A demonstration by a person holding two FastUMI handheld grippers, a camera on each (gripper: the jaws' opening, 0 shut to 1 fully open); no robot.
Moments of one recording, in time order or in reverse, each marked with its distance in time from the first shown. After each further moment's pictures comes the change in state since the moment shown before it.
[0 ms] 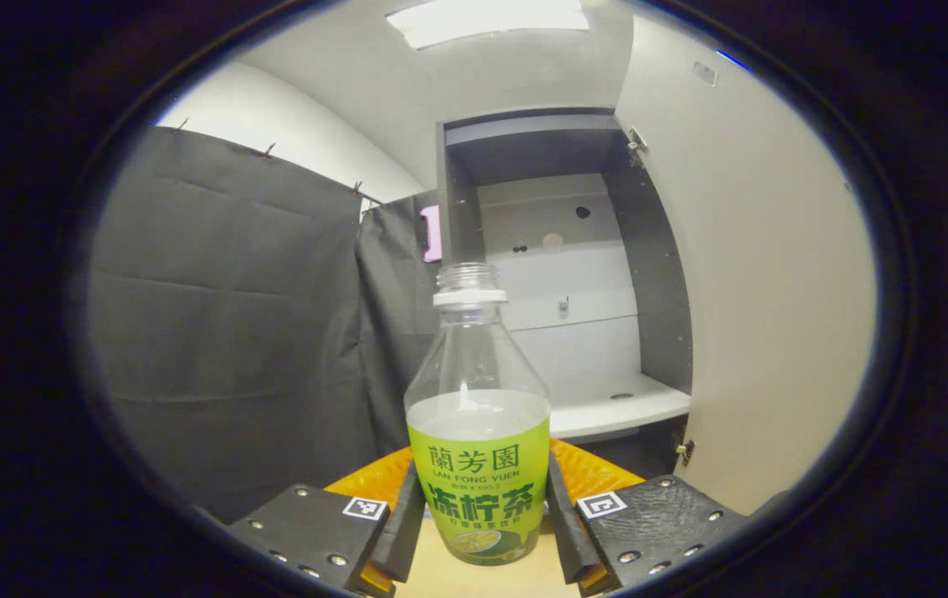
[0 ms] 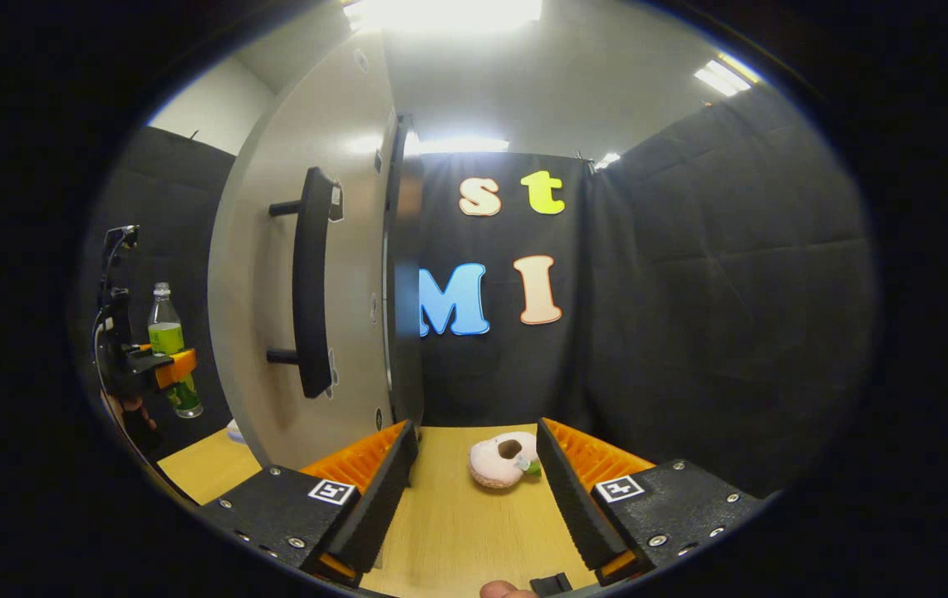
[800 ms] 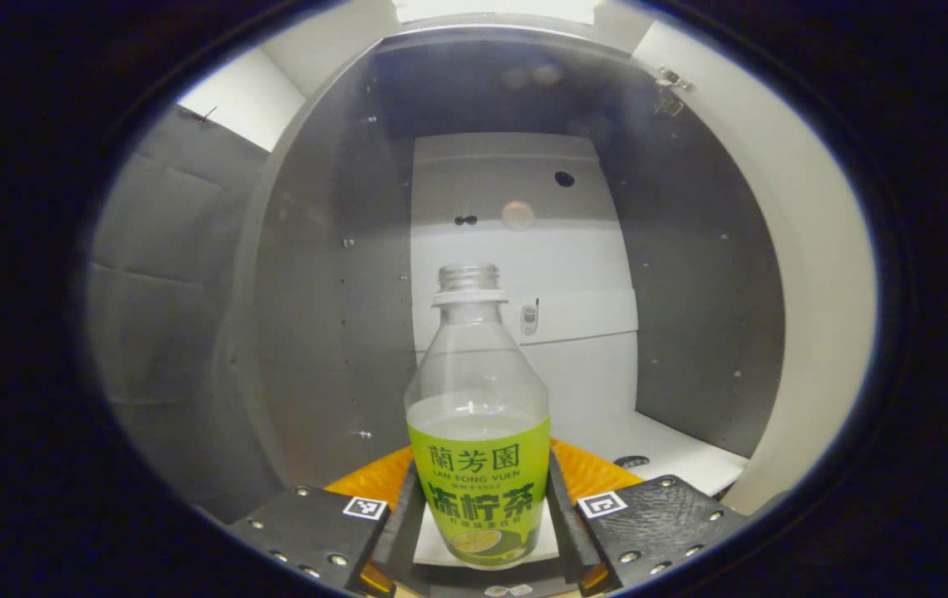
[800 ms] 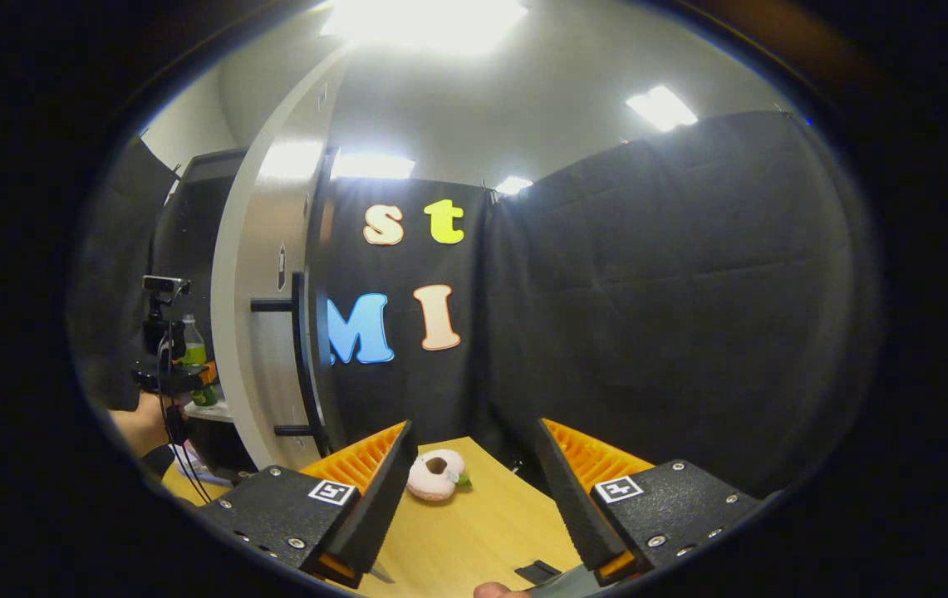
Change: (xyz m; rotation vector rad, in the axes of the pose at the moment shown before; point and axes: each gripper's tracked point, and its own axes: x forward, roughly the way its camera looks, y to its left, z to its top) left arm 0.264 -0.091 0.033 -0.046 -0.035 -0.234; right arm -0.072 -0.011 0.057 0.066 -0.053 -0.386
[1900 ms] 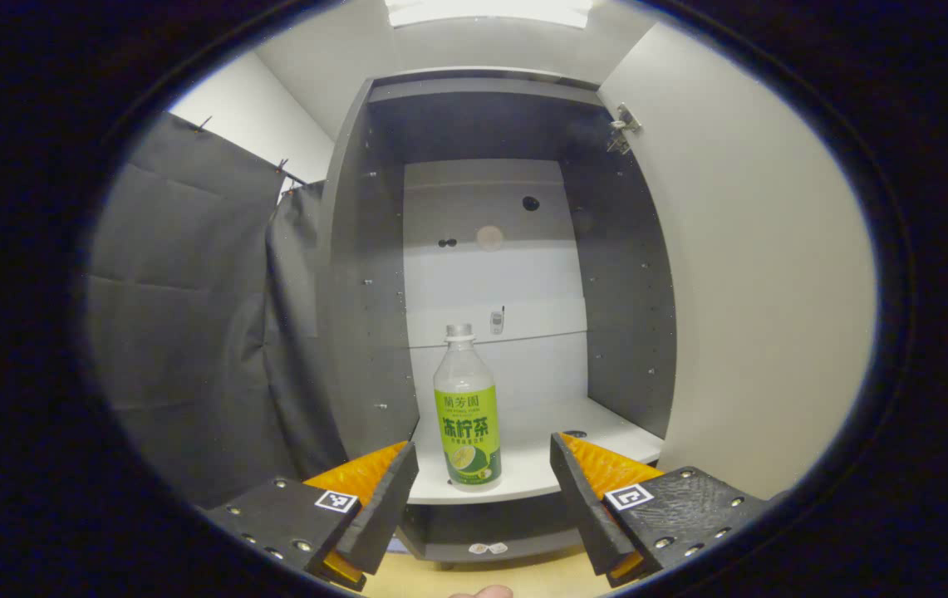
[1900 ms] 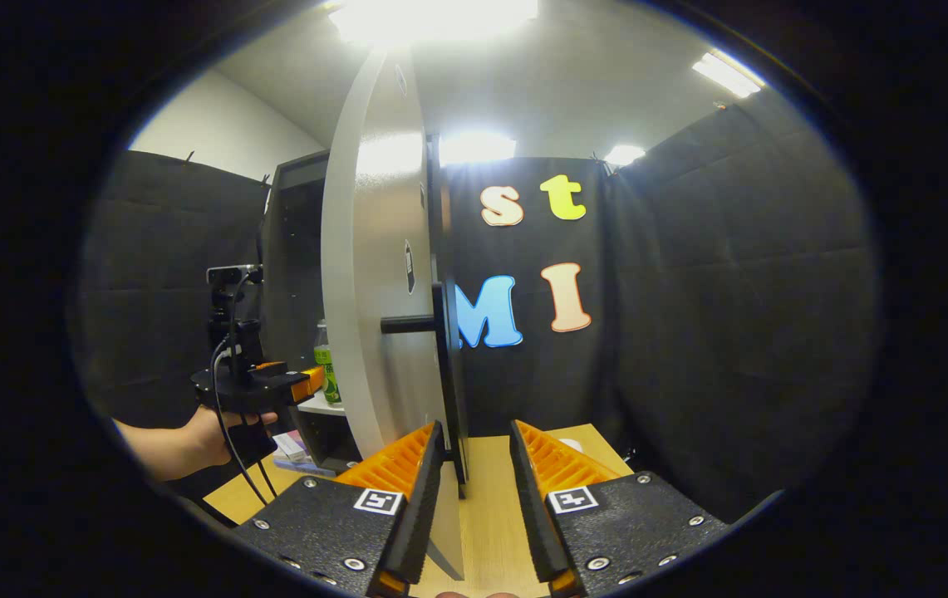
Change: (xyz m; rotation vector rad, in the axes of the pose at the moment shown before) left arm -0.082 -0.021 0.020 -0.009 0.038 -0.074; right arm 0.011 0.084 0.023 0.040 0.069 0.415
